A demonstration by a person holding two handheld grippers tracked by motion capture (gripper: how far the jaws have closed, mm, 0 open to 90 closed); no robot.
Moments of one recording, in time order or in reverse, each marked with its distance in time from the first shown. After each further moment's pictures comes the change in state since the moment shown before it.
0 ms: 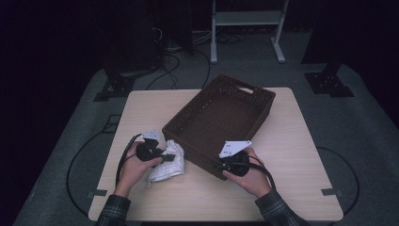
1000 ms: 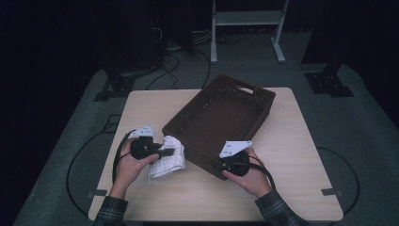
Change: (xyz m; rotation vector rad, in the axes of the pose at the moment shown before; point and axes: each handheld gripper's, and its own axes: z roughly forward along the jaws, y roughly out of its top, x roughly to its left) left arm -0.015 0.014 -0.027 -0.123 -0.020 0.042; right arm 0.000 -0.001 0.000 -0.007 0.002 0.004
